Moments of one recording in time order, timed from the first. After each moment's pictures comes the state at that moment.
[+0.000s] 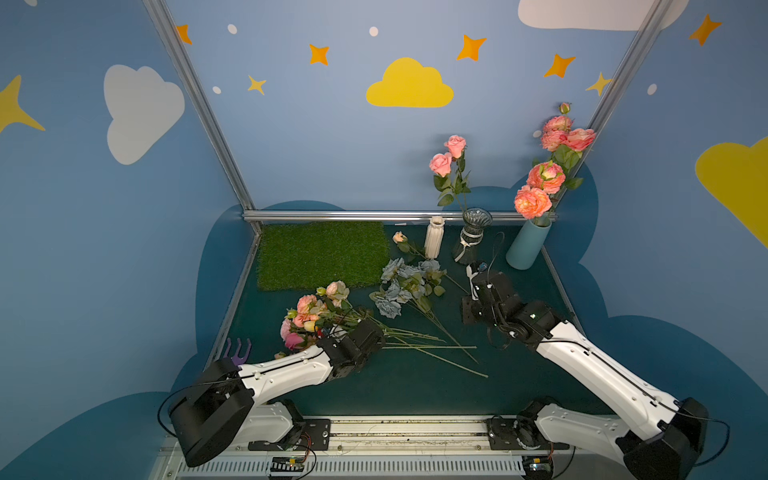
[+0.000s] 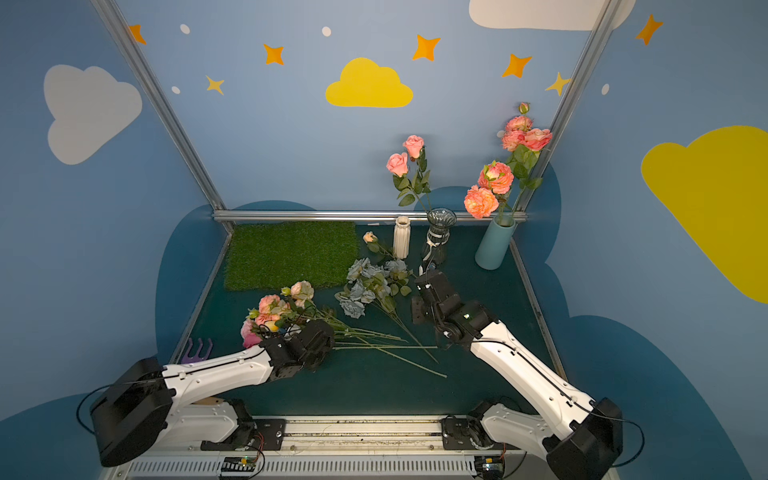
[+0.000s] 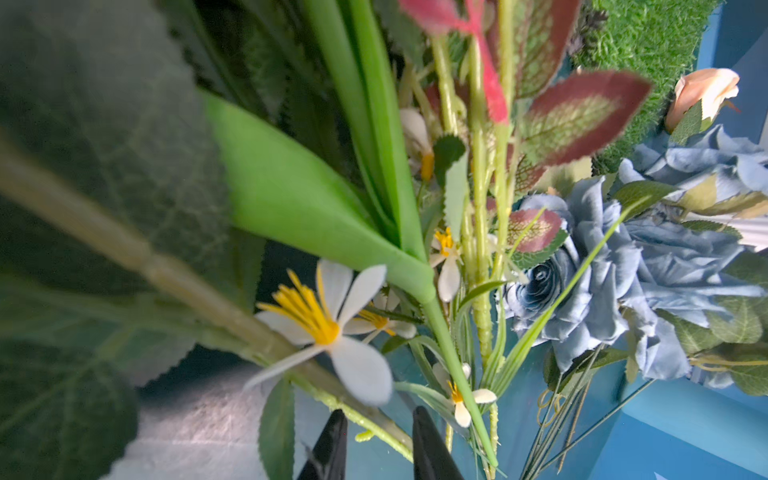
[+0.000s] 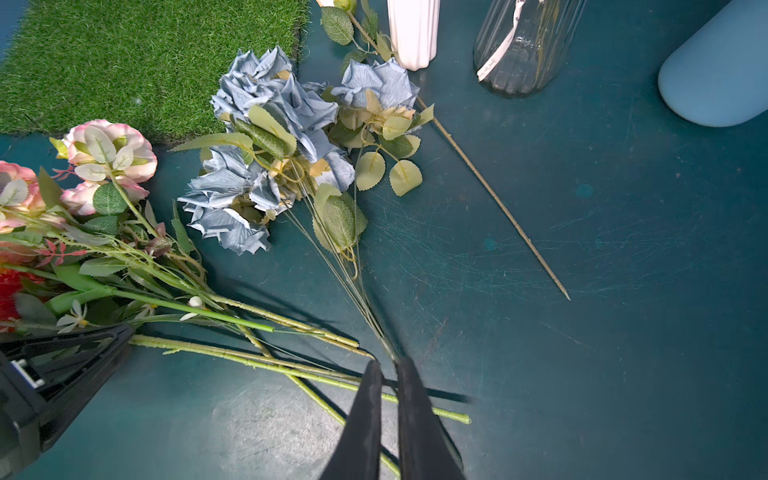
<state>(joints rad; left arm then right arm) -0.85 1.28 0.55 -0.28 -0.31 -1.79 0.69 1.12 1.01 -0.72 0.24 0.41</state>
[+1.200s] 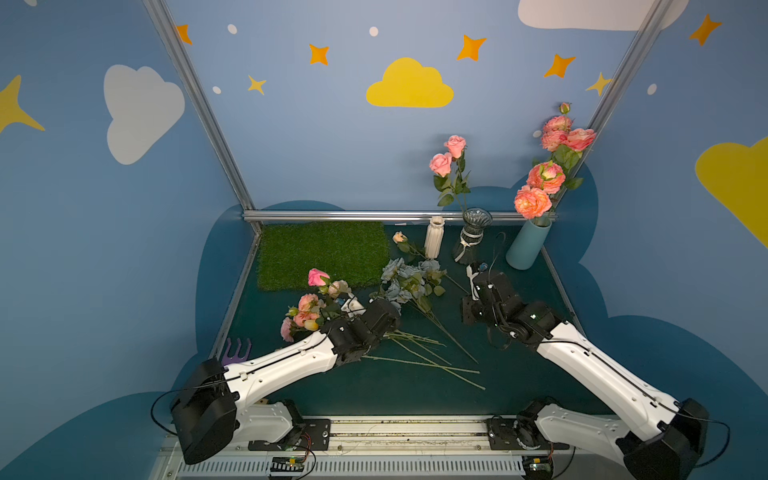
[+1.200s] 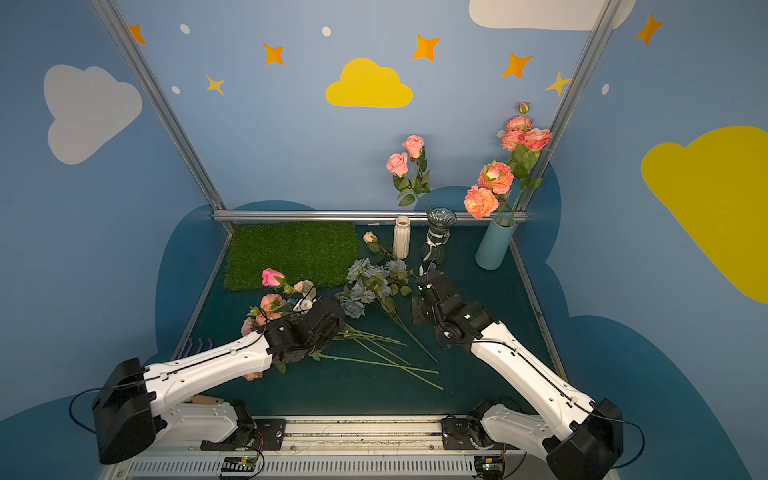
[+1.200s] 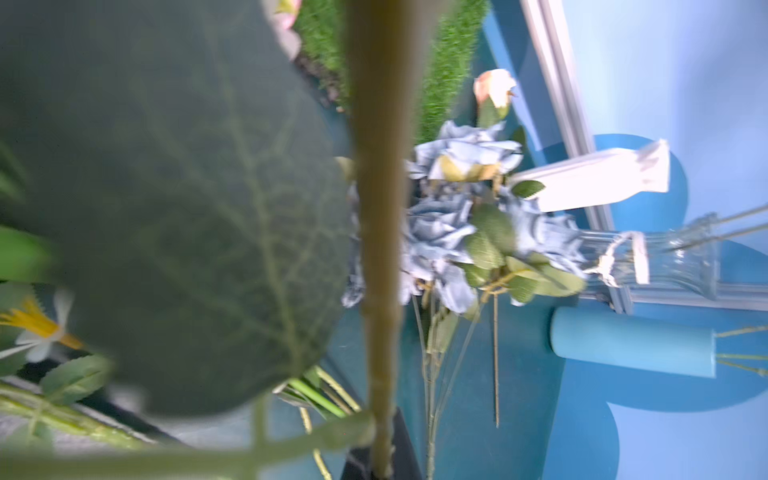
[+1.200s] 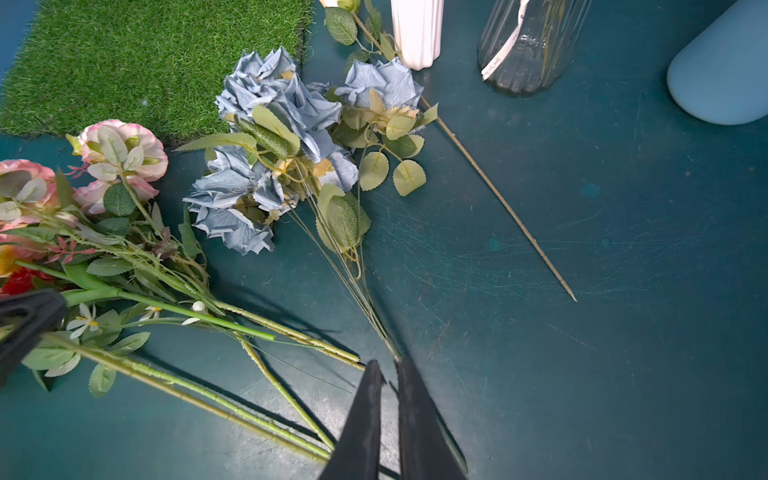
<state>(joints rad) -0.91 1.29 0.88 -0.44 -0.45 -1.53 0.67 1.11 1.00 -0.71 0.23 0.41</state>
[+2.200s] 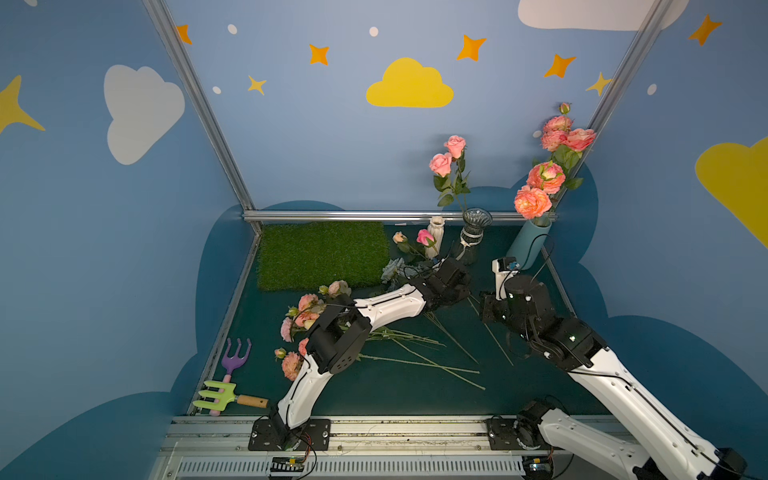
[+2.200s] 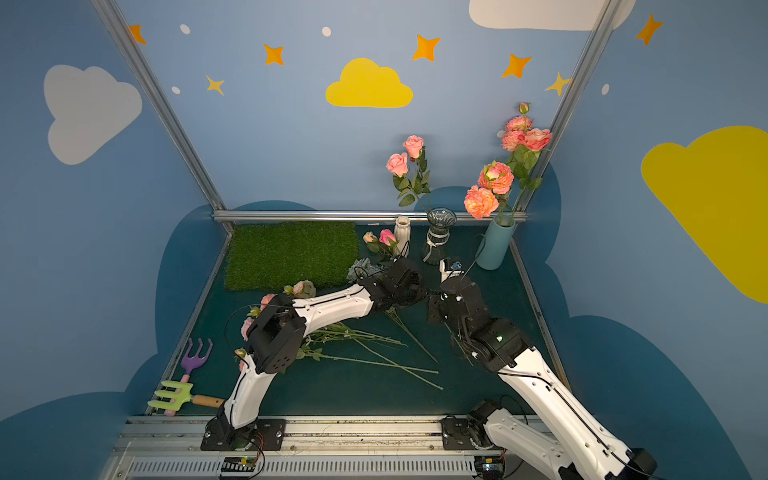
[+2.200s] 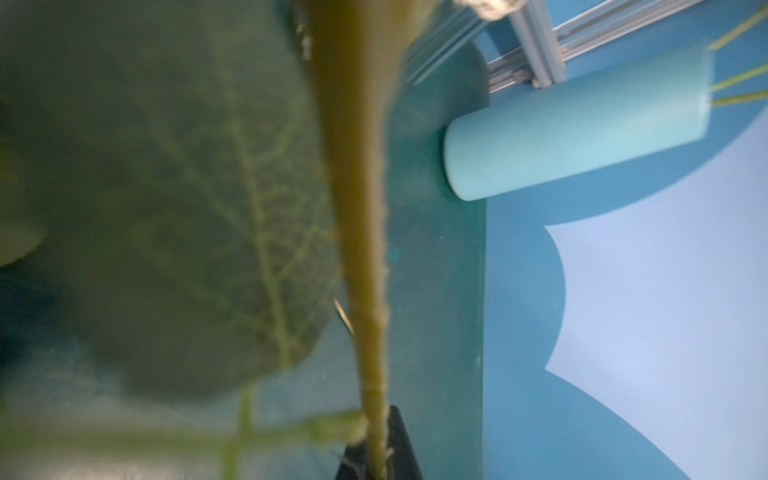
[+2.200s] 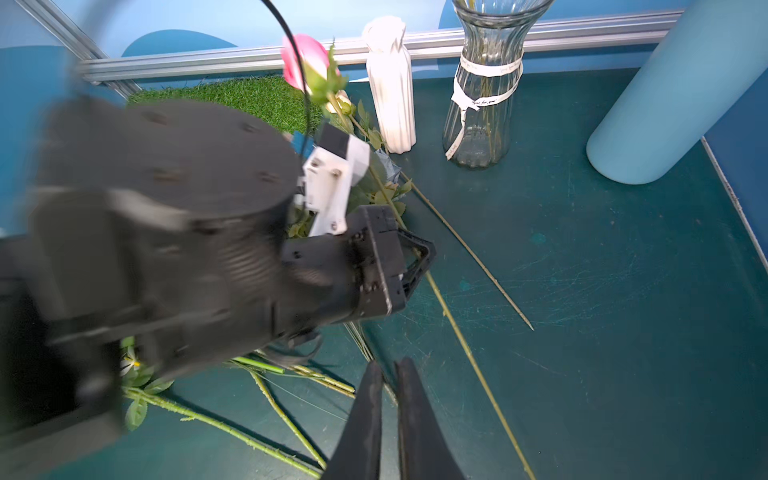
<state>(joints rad) -0.89 2.22 1.73 -0.17 0.02 -1.18 0.65 0.90 1.00 -0.71 0.28 0.38</state>
